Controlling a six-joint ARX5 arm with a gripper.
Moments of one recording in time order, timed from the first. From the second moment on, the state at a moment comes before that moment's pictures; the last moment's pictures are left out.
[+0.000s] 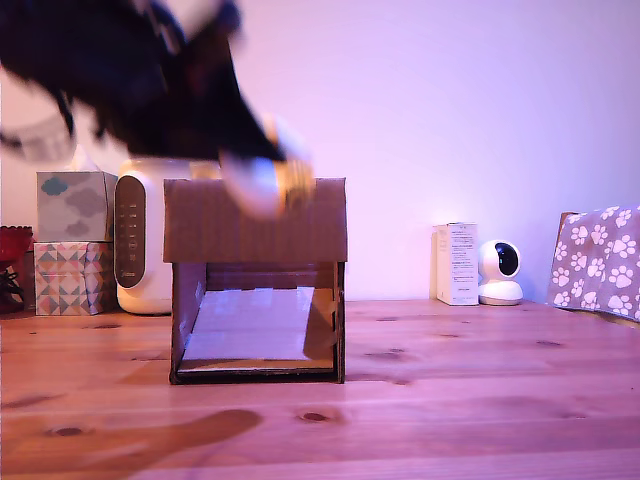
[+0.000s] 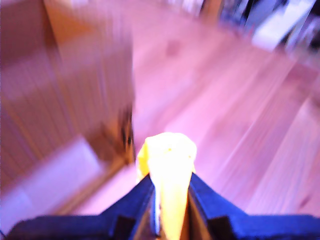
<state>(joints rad) -0.78 1.11 0.56 0.21 0.10 -0.07</state>
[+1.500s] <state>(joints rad) -0.49 1.51 1.10 -0.05 0.16 0.01</state>
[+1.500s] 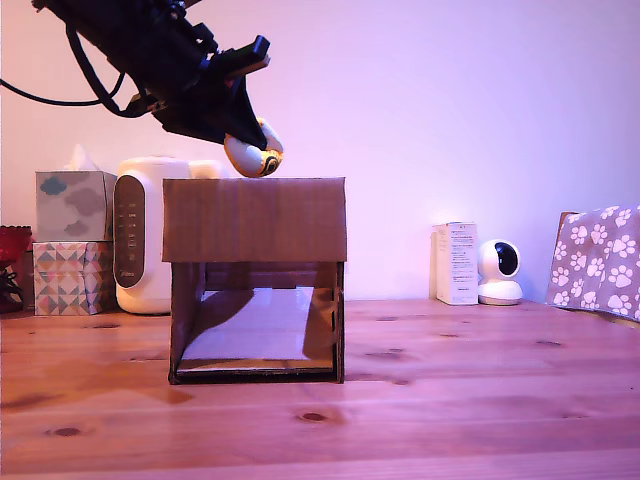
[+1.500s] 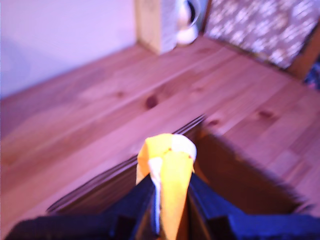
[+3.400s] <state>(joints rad) -0.45 0.95 0.64 -0.12 0.32 0.00</state>
